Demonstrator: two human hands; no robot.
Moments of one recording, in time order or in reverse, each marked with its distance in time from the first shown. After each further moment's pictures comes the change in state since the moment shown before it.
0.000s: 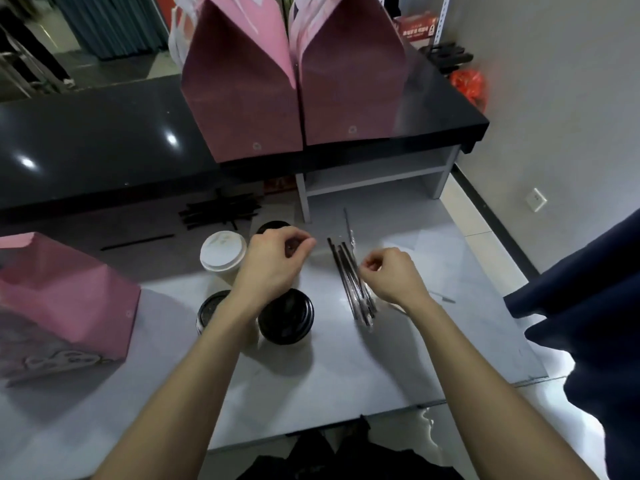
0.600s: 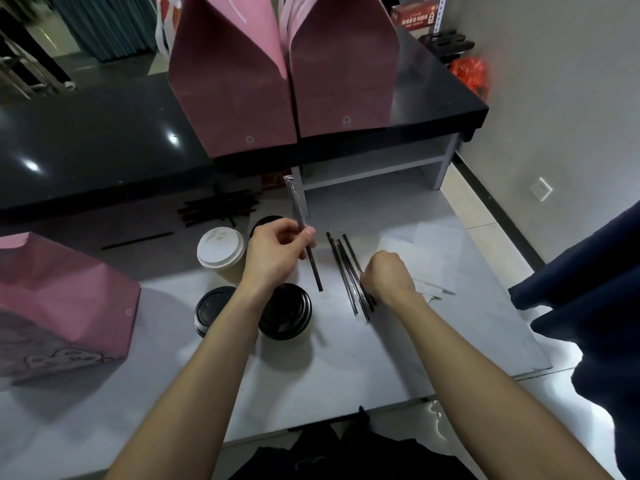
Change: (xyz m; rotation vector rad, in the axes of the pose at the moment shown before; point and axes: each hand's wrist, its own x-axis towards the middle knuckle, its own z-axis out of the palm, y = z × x) left_hand 0.012 -0.016 0.026 -0.467 0.048 -0.162; right_hand 0.028 0.027 0.044 -0.289 -0.062 0.138
